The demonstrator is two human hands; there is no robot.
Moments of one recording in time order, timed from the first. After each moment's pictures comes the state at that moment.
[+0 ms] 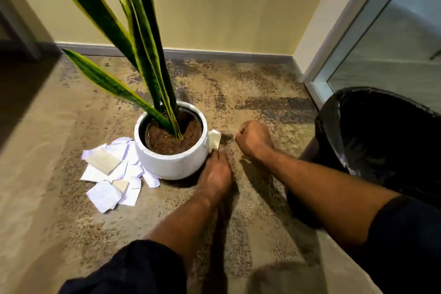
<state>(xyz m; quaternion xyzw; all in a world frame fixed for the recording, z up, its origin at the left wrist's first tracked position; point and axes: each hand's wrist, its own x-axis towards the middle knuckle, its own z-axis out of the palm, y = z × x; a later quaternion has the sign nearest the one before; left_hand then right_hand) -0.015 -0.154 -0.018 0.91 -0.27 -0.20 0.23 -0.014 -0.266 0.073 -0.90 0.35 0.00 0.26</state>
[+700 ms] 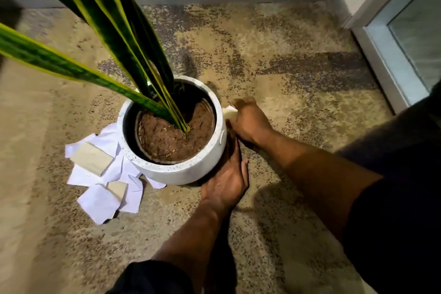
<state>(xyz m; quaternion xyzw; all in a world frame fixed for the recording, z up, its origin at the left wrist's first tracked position) 0.003 -0.147 -0.100 0.93 -0.29 -0.09 0.21 0.072 -0.283 -0.052 -0.94 0.23 0.08 0.23</state>
